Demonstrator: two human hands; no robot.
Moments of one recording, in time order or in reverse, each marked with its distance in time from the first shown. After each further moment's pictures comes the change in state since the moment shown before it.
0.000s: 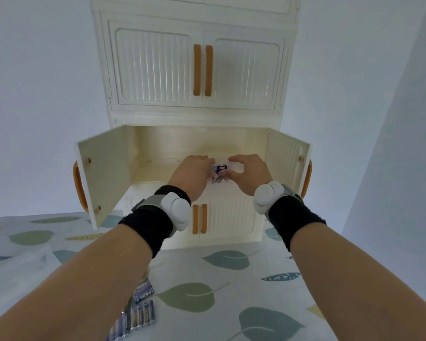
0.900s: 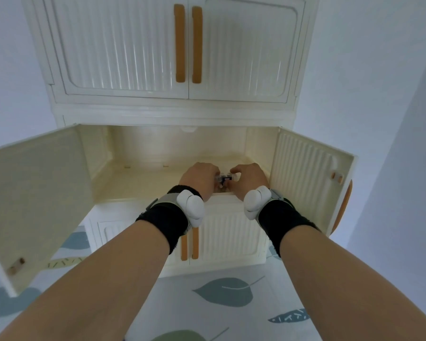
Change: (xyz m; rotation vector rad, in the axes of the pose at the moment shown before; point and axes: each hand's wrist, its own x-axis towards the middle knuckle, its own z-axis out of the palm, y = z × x) left_hand 0.101 -0.021 0.103 -0.040 -0.242 -0.072; right_hand 0.106 0.079 0.066 -0.137 -0.049 0.220
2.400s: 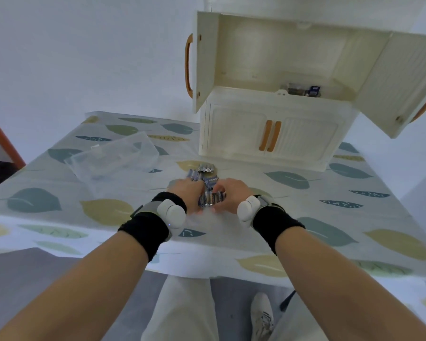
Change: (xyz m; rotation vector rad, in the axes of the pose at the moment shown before) left_hand -0.397 -0.085 0.037 0.105 -0.474 -0.348; right_hand -0.317 -0.087 0.163 -0.117 -0.664 -0.365
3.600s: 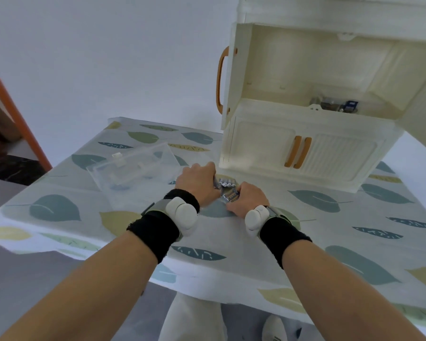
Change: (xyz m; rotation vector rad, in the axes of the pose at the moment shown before) left_hand 0.023 -0.035 -0.033 -0.301 0.299 -0.187; right_hand 0.050 -0.019 0.004 0.085 0.102 0.238
